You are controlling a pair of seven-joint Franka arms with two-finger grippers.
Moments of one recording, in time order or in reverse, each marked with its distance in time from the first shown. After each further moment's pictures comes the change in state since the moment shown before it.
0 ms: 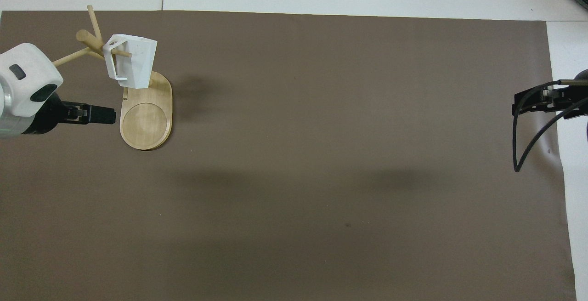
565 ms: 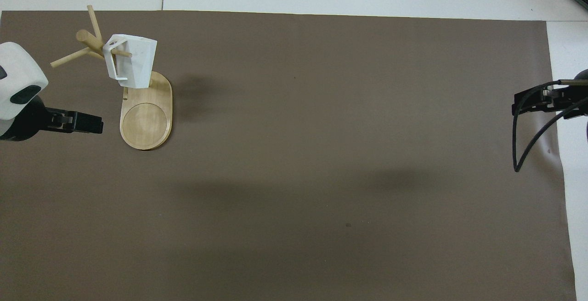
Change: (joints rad) left arm 0.000 0.025 0.002 0.168 0.014 -0.157 0.000; right arm 0.000 0.000 0.000 0.000 0.000 0.000 0.000
